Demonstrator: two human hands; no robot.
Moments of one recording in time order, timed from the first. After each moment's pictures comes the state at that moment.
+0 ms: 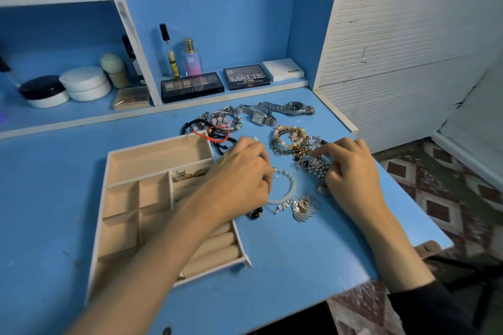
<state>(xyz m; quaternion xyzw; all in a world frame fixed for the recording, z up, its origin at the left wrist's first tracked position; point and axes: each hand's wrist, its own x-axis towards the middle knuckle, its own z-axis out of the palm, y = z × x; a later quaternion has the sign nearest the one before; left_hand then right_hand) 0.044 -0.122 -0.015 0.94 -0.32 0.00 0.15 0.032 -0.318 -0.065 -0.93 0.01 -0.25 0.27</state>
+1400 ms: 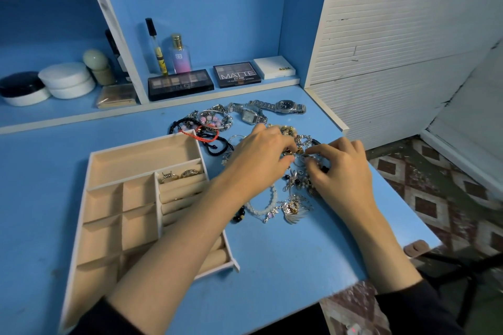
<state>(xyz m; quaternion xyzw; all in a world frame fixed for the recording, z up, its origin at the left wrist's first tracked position) 0.071 -0.169 -0.020 0.94 -0.29 0.03 0.20 0.032 -0.316 -0.063 -0.94 0.07 -0.25 0.24</state>
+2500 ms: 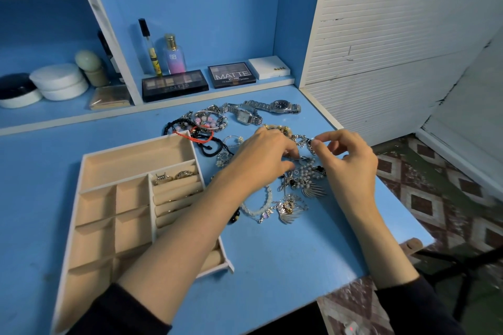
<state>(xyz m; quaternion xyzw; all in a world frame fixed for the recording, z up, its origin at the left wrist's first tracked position) 0.080 -0.184 -0.023 0.93 -0.30 -0.01 0.21 0.031 -0.318 -0.051 -0.82 0.11 -0.31 0.46</state>
